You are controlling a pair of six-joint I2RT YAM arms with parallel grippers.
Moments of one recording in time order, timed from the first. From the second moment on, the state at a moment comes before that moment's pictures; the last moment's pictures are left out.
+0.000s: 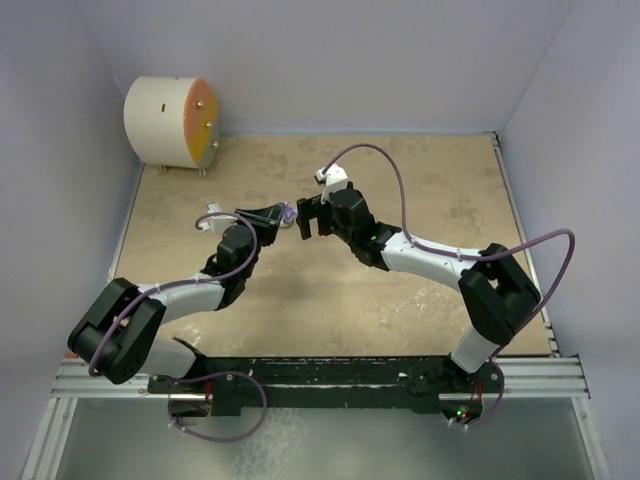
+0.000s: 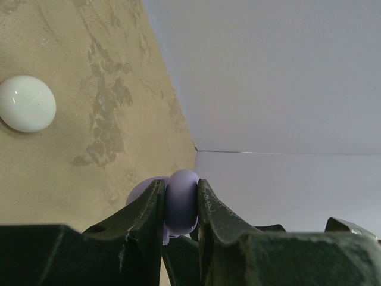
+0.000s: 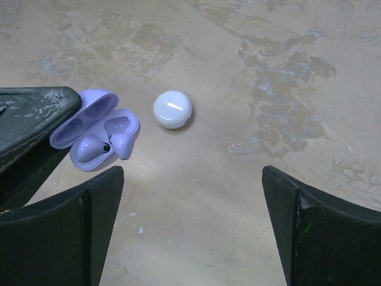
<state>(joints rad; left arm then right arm) -0.55 1.37 0.46 0.78 -0.39 -1.46 0.79 1.65 1.05 0.21 0.22 0.22</state>
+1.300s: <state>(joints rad) -0.58 1.37 0.46 0.78 -0.39 -1.45 0.74 1.74 1.13 0.18 0.21 0.23</state>
